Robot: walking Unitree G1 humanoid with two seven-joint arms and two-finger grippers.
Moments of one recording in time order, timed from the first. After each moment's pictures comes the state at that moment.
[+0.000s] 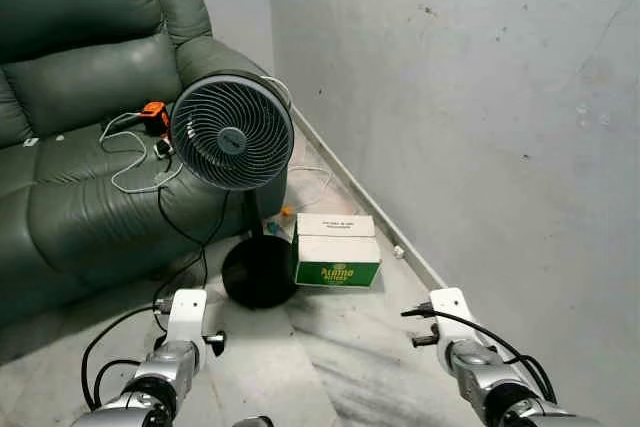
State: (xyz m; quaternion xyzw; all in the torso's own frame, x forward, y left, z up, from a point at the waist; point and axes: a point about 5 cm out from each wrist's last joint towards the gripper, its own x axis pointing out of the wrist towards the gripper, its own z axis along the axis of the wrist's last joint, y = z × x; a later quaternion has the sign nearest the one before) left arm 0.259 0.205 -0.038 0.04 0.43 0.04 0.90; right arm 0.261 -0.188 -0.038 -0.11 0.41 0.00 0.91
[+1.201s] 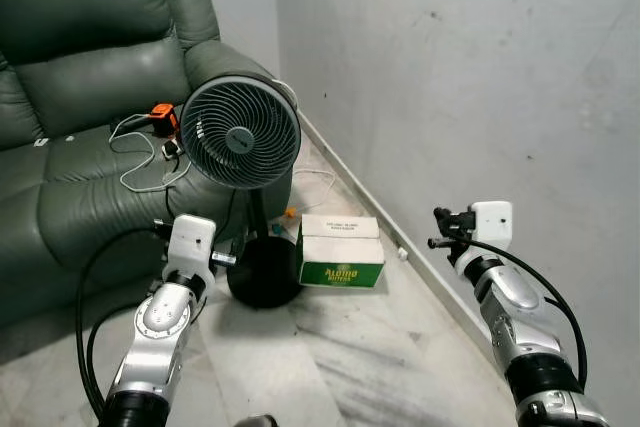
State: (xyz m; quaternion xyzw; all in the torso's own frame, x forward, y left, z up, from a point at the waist) left arm 0.277 0.181 0.079 0.08 0.02 -0.07 0.99; right arm 0.309 -0.205 0.079 0.06 0.05 0.04 1.00
